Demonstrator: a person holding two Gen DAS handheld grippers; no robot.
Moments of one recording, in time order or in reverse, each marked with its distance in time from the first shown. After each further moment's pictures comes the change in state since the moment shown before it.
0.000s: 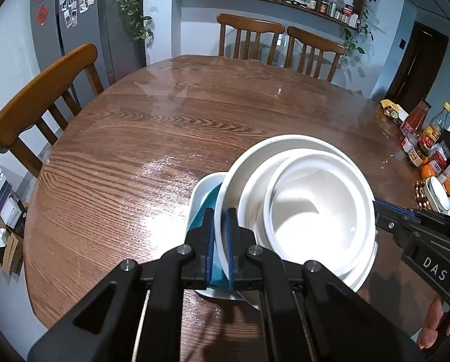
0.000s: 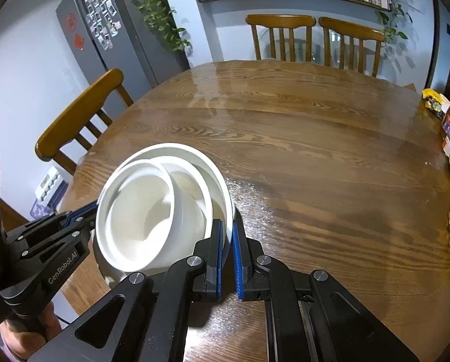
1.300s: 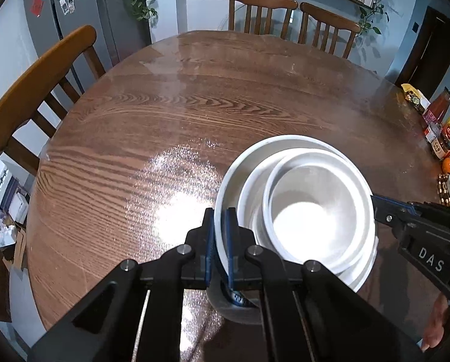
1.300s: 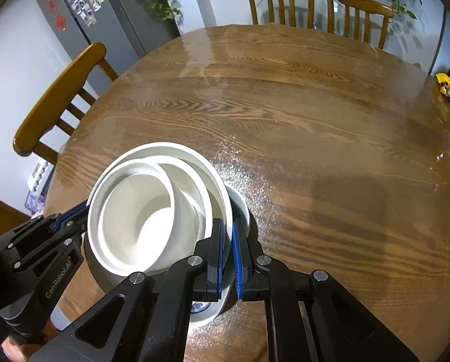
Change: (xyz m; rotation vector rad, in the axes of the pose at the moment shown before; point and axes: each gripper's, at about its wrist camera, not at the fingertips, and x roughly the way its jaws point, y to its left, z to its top) left arm 0.043 0.020 0.015 0.021 0.117 0.054; right arm 0.059 0.006 0.024 0.043 0.168 -0.029
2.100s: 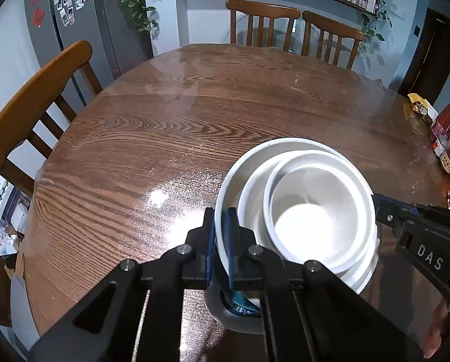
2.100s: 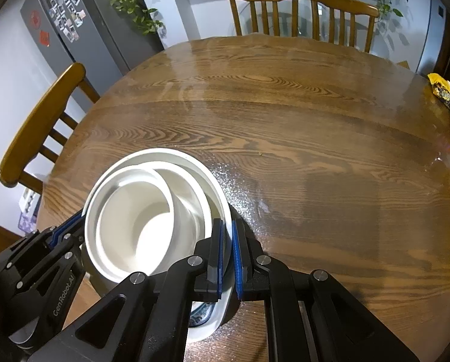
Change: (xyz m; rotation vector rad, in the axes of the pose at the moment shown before) left arm 0.018 -0.009 0.031 0.006 -0.053 0.028; right arm 0.013 -0.009 0.029 0.053 -0.050 -0.047
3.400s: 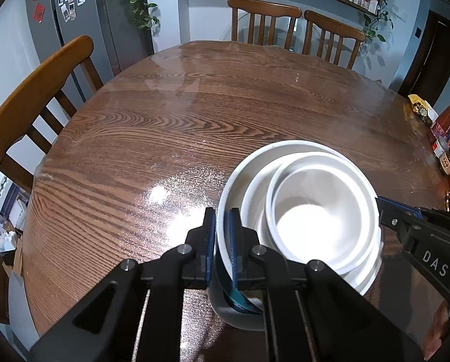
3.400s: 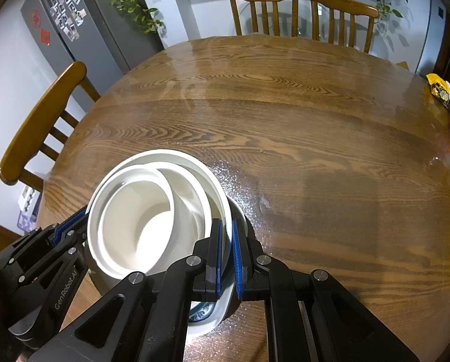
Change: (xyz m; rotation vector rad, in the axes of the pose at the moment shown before) left arm 0.002 0.000 -0.004 -0.014 0.009 -0.007; right arm -0.003 0.003 -0.004 -0.002 0.002 -0.004
